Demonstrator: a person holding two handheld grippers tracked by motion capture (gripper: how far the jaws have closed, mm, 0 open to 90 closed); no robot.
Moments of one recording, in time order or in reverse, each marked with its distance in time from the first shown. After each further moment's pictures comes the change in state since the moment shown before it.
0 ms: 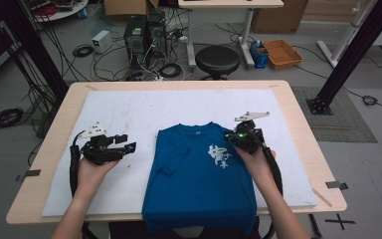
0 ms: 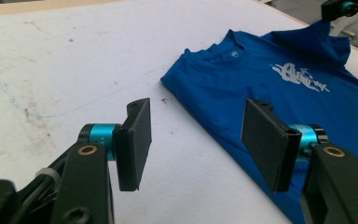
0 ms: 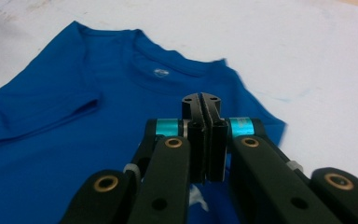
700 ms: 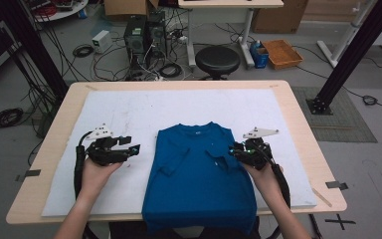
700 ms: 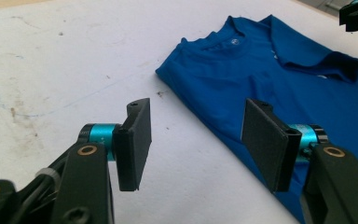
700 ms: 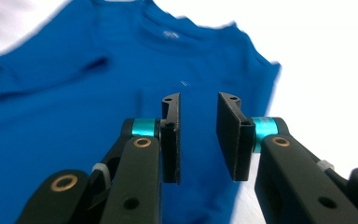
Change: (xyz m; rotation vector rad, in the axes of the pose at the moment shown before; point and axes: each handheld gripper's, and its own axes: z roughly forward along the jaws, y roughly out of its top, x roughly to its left) left arm -0.007 -0.001 0.010 0.030 0.021 0.039; right arm -0.011 -0.051 -0.016 -0.028 0.013 0.002
